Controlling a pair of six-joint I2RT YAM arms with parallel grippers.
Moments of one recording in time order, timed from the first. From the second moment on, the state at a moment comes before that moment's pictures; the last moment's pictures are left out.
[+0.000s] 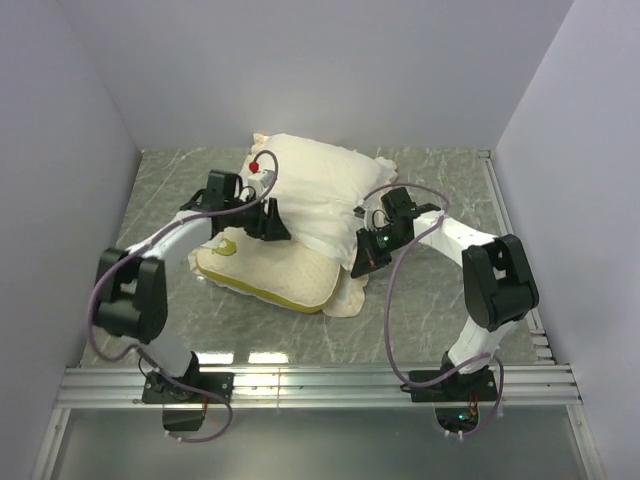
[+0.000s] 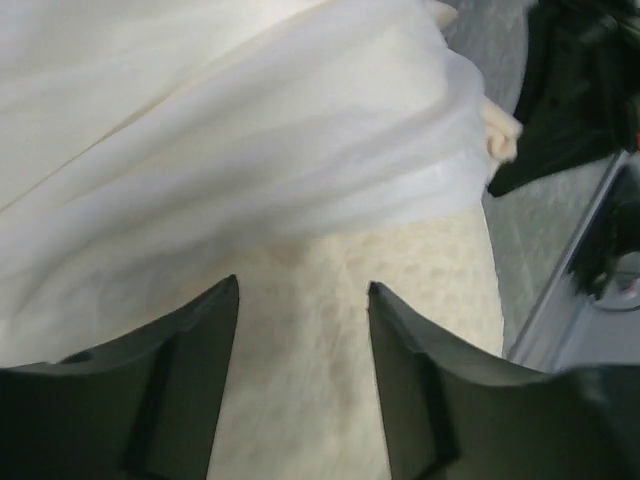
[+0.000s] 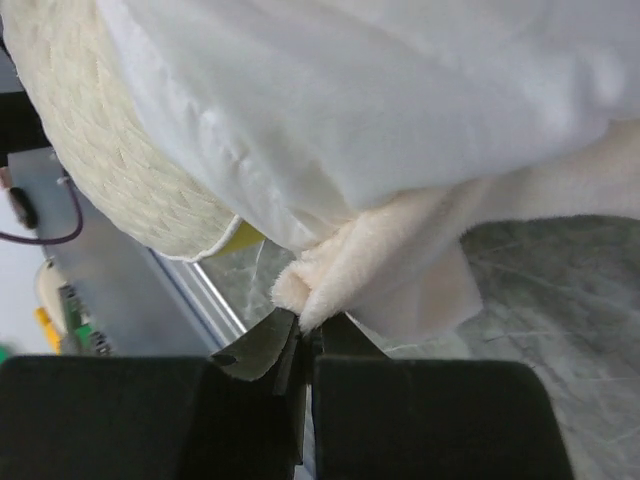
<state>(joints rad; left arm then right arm) -0.25 1.67 1.10 -0.21 0.75 -0.14 0.35 1.71 1.11 -0.63 -0.74 0.04</state>
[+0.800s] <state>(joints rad) -0.73 1.57 0.90 -0.09 0.26 0.44 0.36 1.73 1.09 -0.70 -0.81 0.01</state>
